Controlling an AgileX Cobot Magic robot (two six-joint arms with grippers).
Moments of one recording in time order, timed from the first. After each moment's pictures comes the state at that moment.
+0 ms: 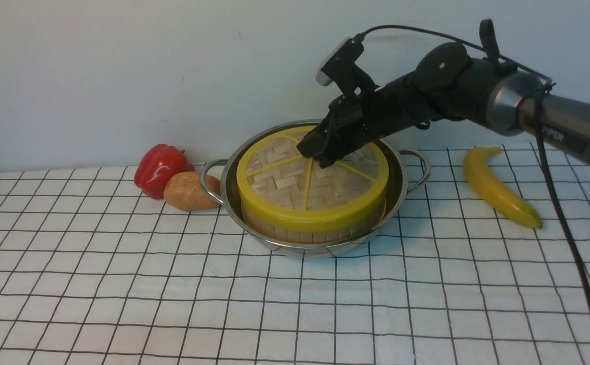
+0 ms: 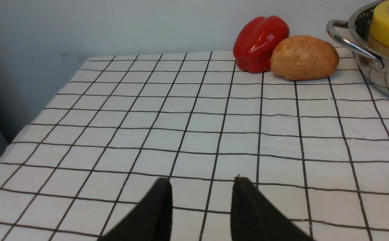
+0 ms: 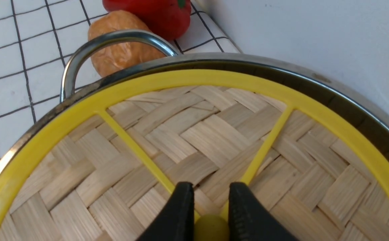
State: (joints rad) right arm 0.38 2.34 -2.01 0.89 0.83 -1.09; left arm 0.12 0.00 0.01 0.08 0.37 -0.01
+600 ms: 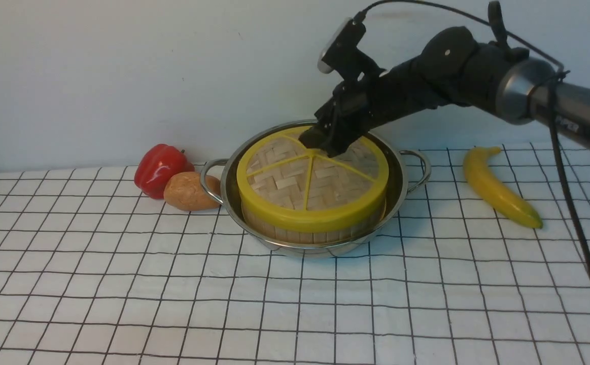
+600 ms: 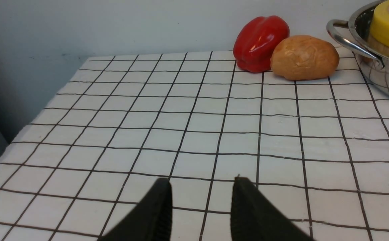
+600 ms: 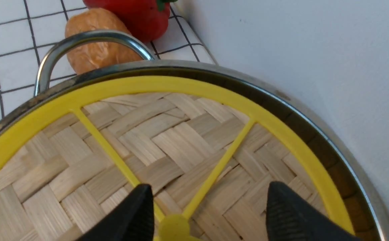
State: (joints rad) right arm 0.38 2.28 -2.01 0.79 0.79 -1.12; left arm 0.12 0.00 0.01 0.08 0.37 -0.01
